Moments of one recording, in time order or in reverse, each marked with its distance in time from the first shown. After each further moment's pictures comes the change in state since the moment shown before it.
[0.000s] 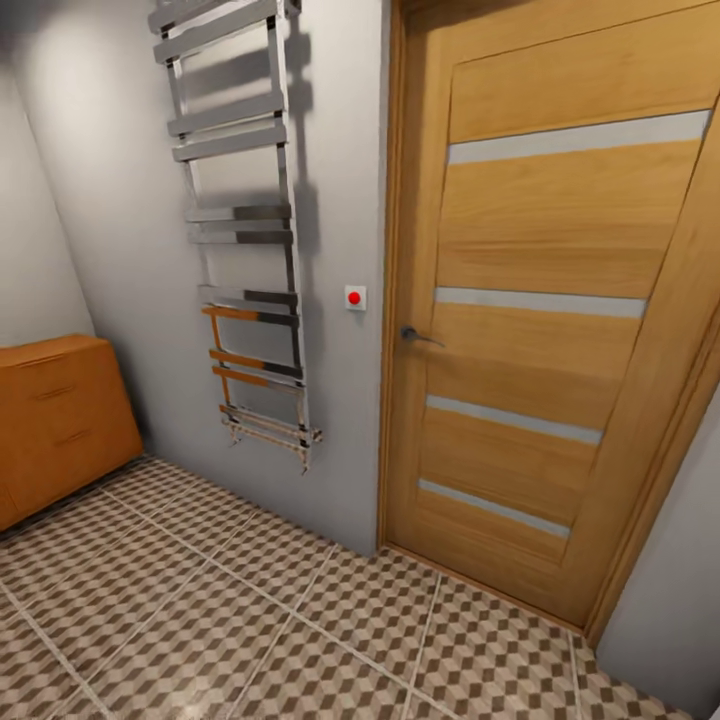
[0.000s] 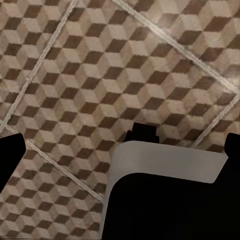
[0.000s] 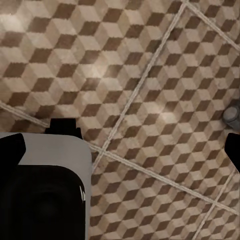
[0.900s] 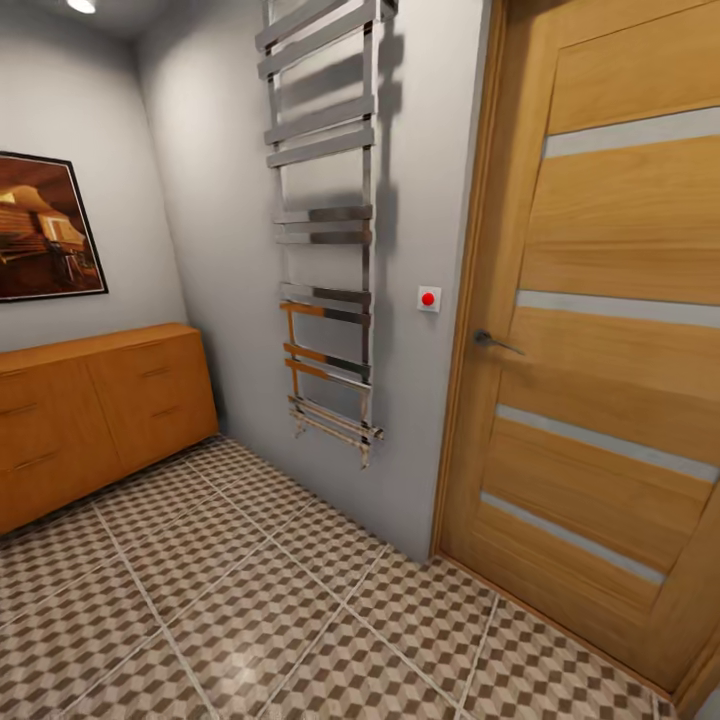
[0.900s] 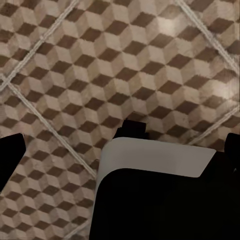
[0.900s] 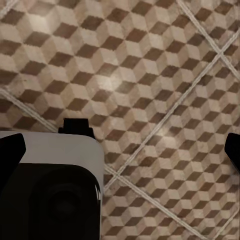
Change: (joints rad) left arm 0.000 -0.022 0.000 0.002 0.000 0.003 -0.001; right arm 0.000 0.020 0.000 0.000 0.002 0.000 0.011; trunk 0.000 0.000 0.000
